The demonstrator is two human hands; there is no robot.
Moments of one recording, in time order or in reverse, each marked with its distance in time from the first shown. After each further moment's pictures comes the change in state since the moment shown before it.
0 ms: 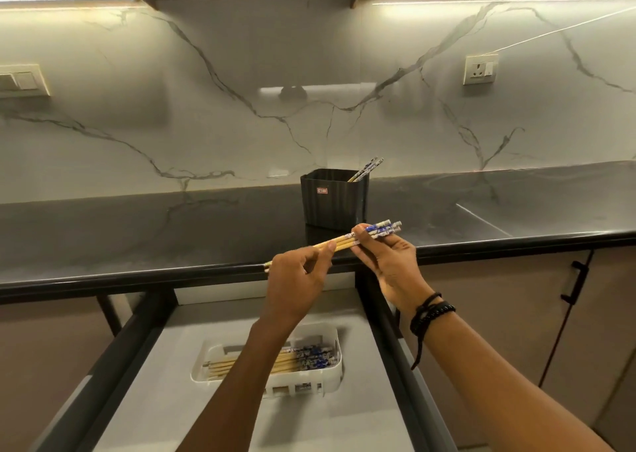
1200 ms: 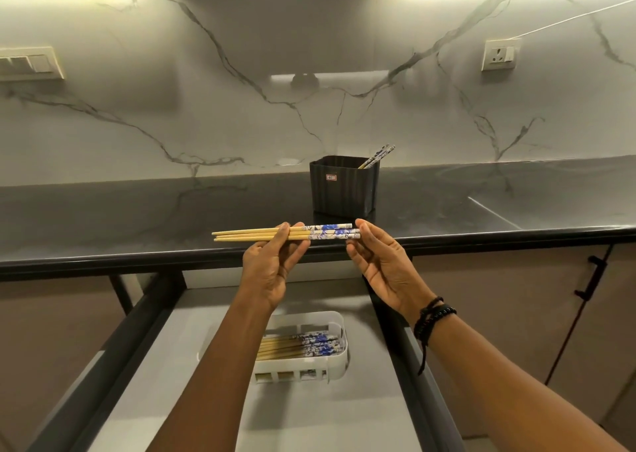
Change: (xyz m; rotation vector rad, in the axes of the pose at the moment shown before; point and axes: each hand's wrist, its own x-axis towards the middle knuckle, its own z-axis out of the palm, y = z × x) left_hand 0.006 -0.014 -0.034 -1.206 0.174 -0.803; right_hand -0.011 0.022 -0.002 0.206 -0.260 0.121
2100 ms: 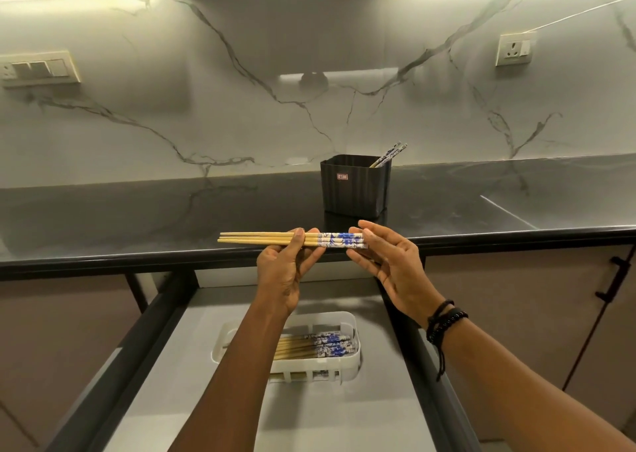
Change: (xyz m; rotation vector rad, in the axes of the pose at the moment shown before) left_hand 0.001 -0.009 -0.005 0.067 0.023 0.050; right_hand -0.001 0.005 0.006 -0.233 0.016 -0.064
